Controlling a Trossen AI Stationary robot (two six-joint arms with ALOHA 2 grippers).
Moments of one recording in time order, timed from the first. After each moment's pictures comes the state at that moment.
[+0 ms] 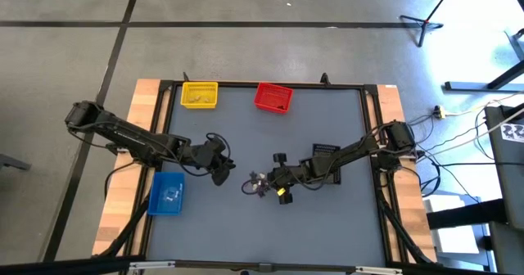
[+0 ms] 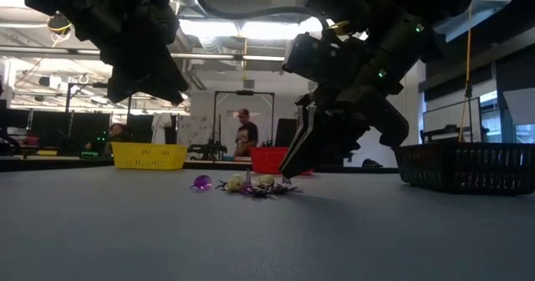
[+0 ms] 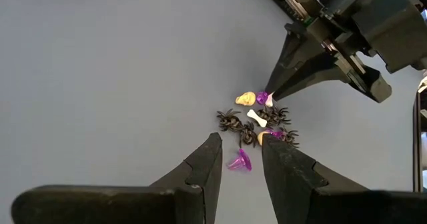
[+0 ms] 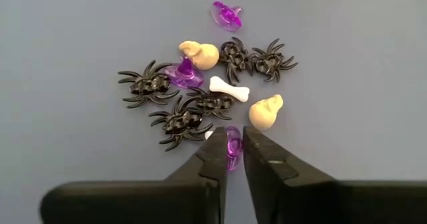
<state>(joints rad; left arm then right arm) -0.21 1.19 0.58 -0.09 -0.27 -0.85 0.24 1.89 0.99 0.05 0.16 -0.05</state>
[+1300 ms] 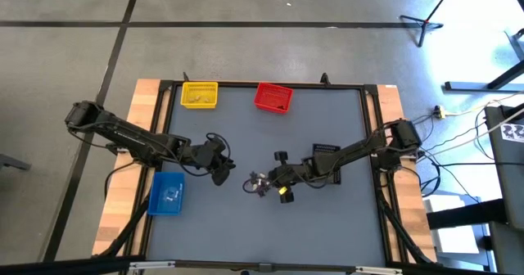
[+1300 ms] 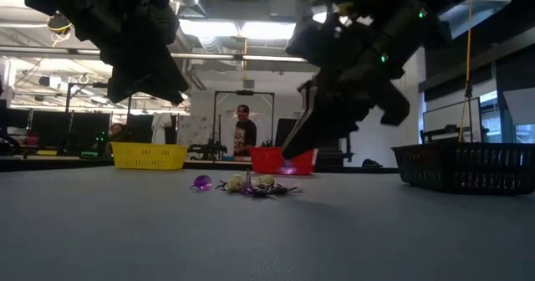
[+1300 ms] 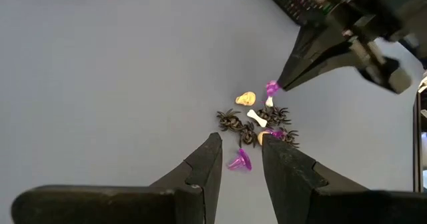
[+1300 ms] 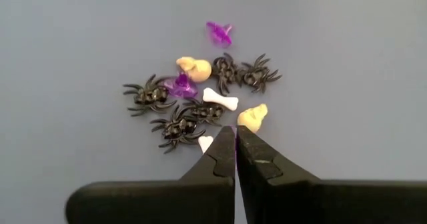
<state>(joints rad) -0.21 1.19 0.58 -0.09 -0.27 -0.85 0.24 1.82 0.99 0.02 0.17 -0.06</state>
